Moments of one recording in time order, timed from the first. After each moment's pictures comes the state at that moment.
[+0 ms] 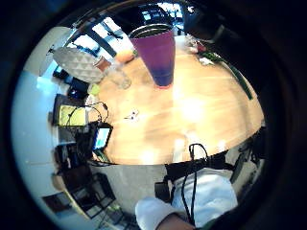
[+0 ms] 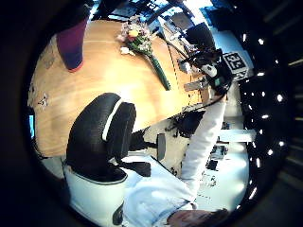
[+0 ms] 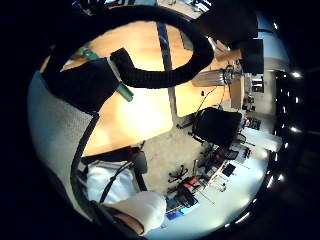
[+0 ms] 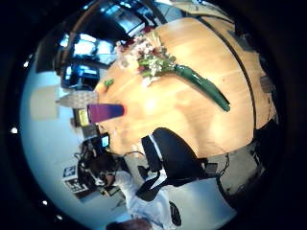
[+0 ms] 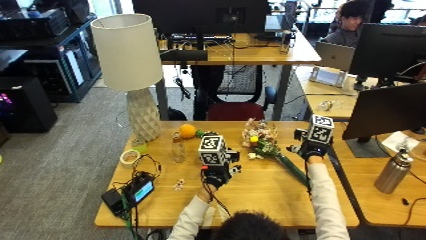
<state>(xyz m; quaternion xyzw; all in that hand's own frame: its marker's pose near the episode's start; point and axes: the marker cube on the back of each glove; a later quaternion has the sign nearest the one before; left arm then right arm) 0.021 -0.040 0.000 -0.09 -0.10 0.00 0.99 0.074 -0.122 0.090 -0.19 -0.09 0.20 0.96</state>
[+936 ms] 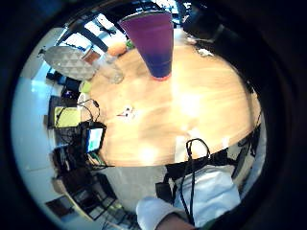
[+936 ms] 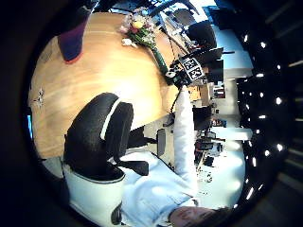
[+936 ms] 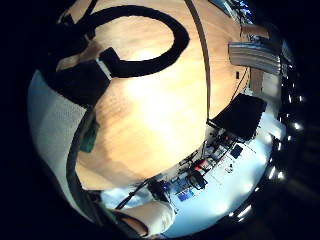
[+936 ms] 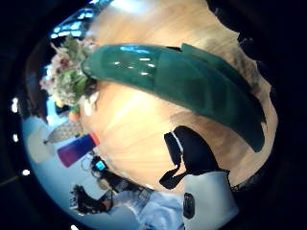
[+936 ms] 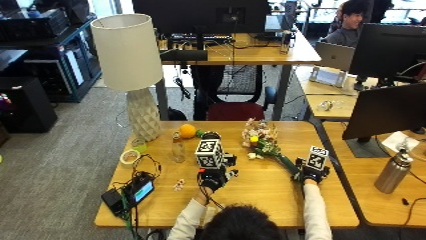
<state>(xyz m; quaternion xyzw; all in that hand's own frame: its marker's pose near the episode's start) -0.002 -0.031 0.020 -0.13 -0.08 -0.01 0.99 0.066 -0.072 0.232 -0.25 -0.10 0.26 0.93</state>
